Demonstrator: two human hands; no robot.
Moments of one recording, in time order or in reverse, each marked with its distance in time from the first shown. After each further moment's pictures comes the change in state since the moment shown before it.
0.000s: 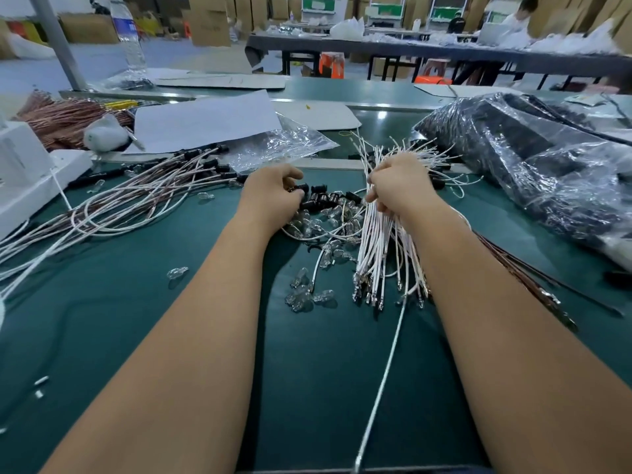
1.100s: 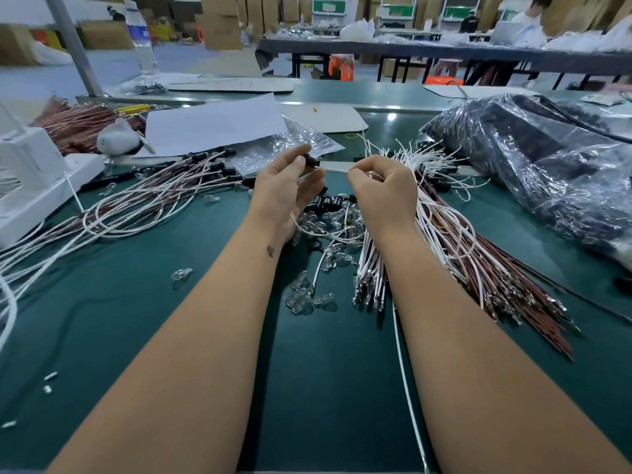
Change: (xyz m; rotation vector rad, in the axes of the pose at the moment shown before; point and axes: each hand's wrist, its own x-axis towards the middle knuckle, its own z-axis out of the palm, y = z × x) left_hand -0.008 0.032 0.005 -1.298 0.066 -0.357; right_hand -0.016 0.005 0.038 0.266 0.241 -0.251
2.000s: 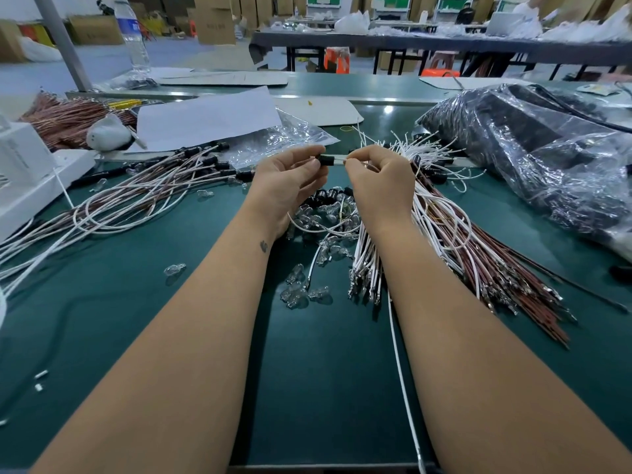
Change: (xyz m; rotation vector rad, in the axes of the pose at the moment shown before) left_hand -0.002 -0.002 -0.001 0.180 -0.156 0.023; right_hand 0.003 0.001 0.000 -0.043 0.046 -0.034
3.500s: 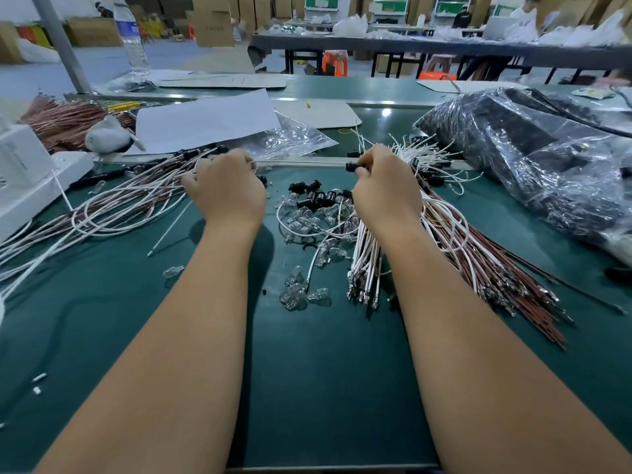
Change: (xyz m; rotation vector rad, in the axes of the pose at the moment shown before) left_hand 0.003 0.008 -0.040 1.472 0.649 0.351; right_hand 0.006 0.003 -0.011 -0.473 -0.044 -0.117
